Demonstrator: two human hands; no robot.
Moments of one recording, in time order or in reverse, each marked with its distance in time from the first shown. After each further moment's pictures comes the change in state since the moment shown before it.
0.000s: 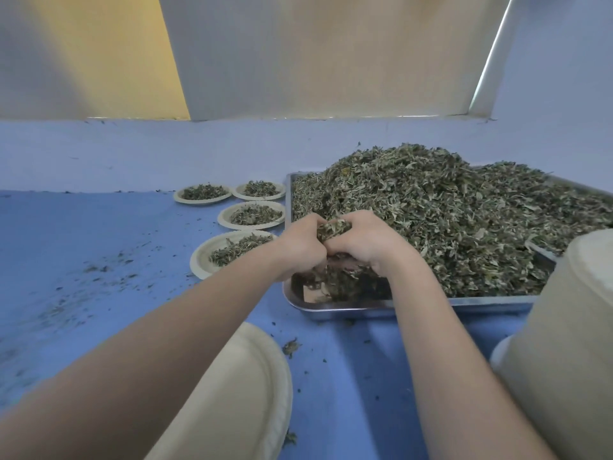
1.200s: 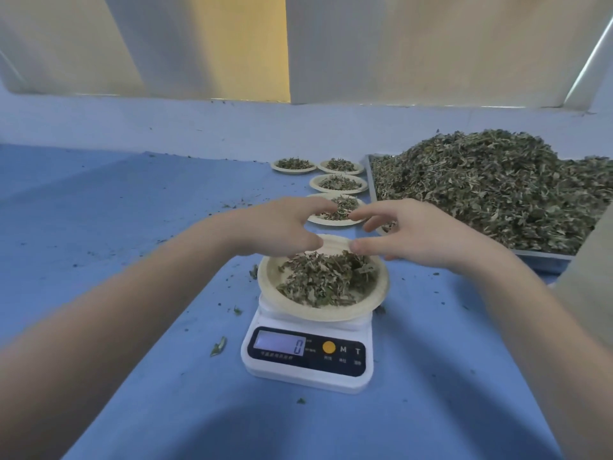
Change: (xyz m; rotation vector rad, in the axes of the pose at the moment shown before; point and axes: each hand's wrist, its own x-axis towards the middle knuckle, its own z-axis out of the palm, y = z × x) left_hand -0.215 -0.040 -0.080 0.206 -0.005 -0.012; right_hand -0.149 -0.049 0.065 -0.543 -0.217 -0.314
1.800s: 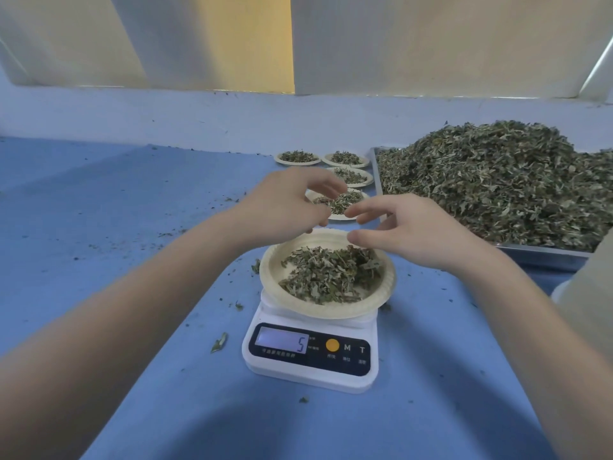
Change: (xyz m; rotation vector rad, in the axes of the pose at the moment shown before) left_hand 0.006 -0.005 0.004 -0.141 0.279 0.187; right_hand 0.007 0.003 0.012 -0.023 0.067 -0.073
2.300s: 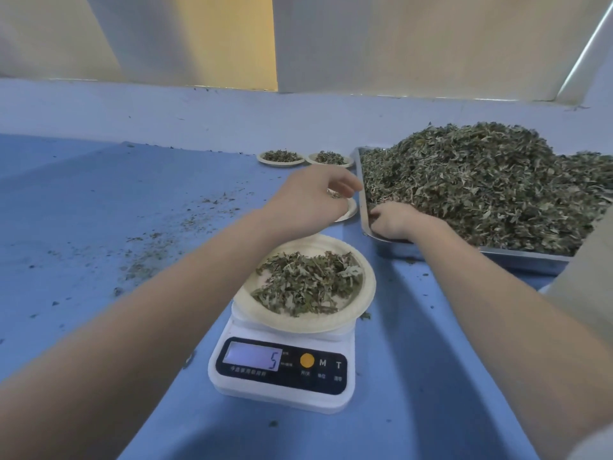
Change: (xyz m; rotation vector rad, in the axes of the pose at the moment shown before) left_hand 0.048 0.010 0.038 -0.061 0.032 0.011; right_hand 0.094 0.086 0.001 -0.482 -0.153 0.374
